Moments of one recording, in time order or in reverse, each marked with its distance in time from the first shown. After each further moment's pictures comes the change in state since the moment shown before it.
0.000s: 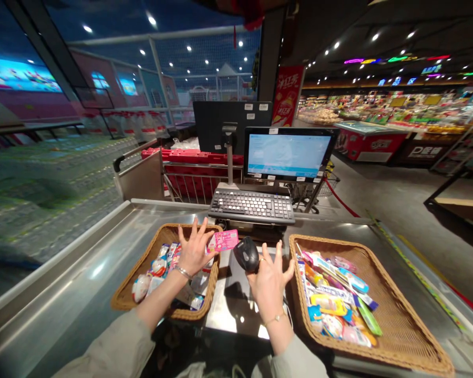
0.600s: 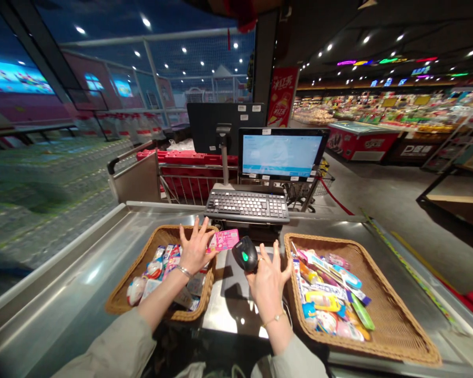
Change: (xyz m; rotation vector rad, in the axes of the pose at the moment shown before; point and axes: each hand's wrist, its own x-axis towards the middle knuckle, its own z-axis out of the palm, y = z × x) left_hand 0.010 0.014 0.003 -0.015 0.036 0.046; right_hand -0.004 0.016 0.001 0.002 0.045 -0.046
